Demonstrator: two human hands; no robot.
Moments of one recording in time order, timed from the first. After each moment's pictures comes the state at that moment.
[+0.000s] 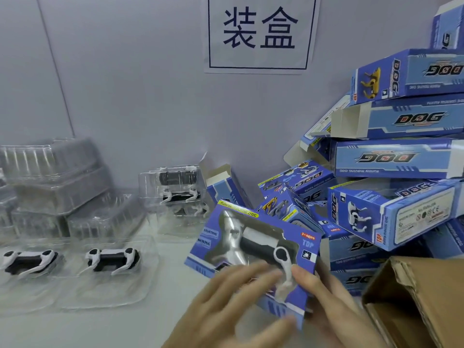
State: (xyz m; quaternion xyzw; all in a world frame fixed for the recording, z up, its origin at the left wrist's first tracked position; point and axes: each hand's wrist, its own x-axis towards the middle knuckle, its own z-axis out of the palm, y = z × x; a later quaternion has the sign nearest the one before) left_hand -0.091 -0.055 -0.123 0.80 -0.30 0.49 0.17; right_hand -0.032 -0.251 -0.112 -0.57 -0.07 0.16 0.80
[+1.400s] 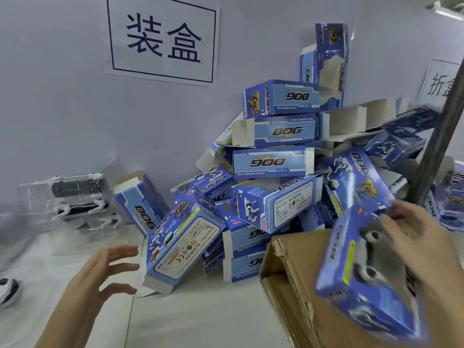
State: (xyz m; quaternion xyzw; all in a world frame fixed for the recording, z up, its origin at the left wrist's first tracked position) left_hand -0.037 -0.012 -0.144 0.62 -0.03 0.17 0.76; right_hand -0.042 -0.531 -0.048 -0.81 0.12 -0.37 0.44
